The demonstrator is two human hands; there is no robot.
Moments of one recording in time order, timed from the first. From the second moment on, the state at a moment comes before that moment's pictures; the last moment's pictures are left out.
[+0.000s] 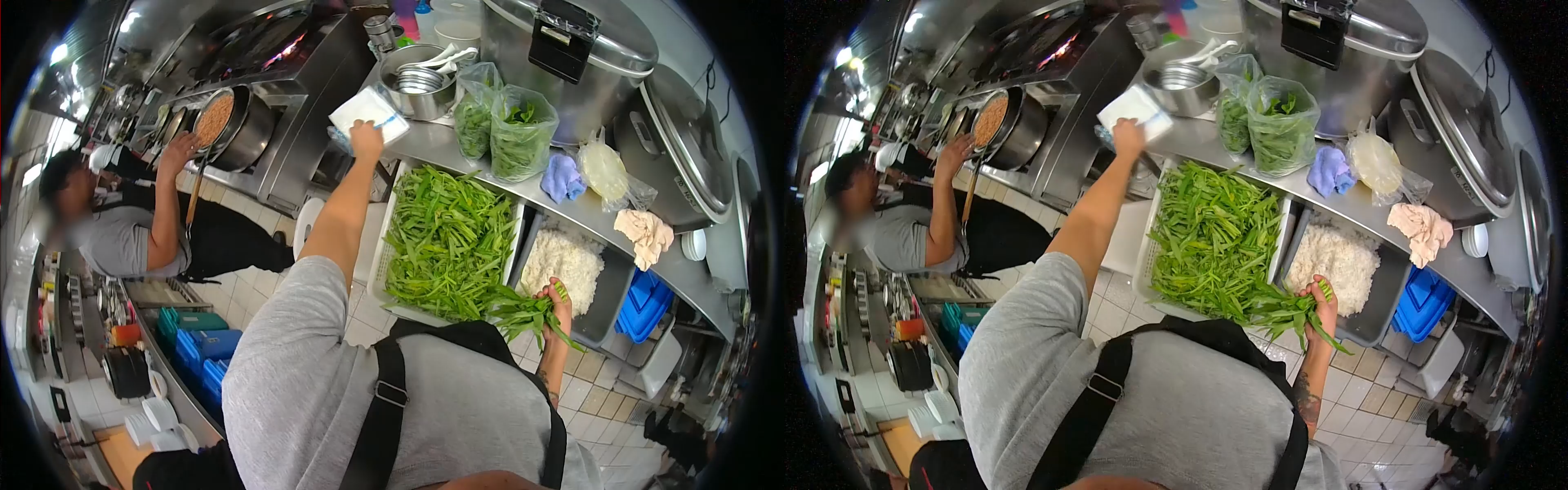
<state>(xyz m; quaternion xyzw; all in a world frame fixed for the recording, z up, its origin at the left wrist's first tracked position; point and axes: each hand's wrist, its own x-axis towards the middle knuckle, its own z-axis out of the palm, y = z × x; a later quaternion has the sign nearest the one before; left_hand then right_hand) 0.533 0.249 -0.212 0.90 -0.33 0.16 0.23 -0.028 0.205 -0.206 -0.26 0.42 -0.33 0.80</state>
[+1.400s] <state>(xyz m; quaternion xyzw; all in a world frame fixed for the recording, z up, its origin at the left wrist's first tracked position) 0.630 0.225 -0.134 0.84 -0.51 -0.10 0.17 0.469 0.163 -0.129 -0.91 0.27 -0.18 0.26</state>
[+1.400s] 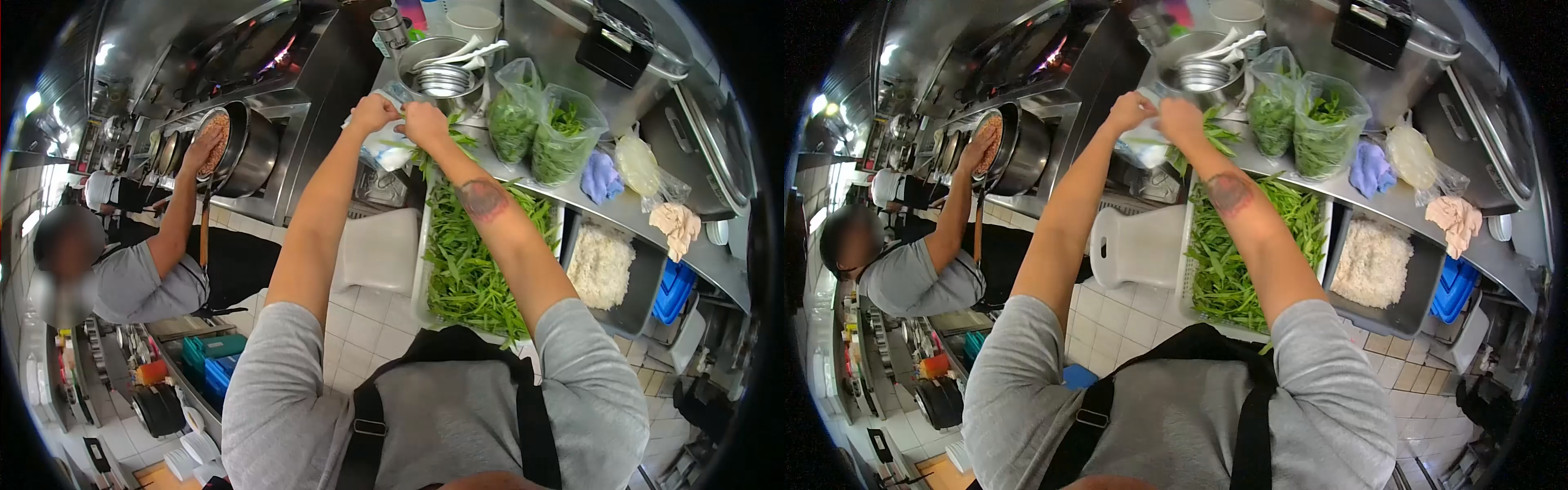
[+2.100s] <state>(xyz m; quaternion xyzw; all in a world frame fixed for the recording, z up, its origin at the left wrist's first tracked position) 0.564 0.328 -0.161 0.84 -0.51 0.11 0.12 0.483 0.156 -0.147 -0.74 0.45 -0.27 0.41</state>
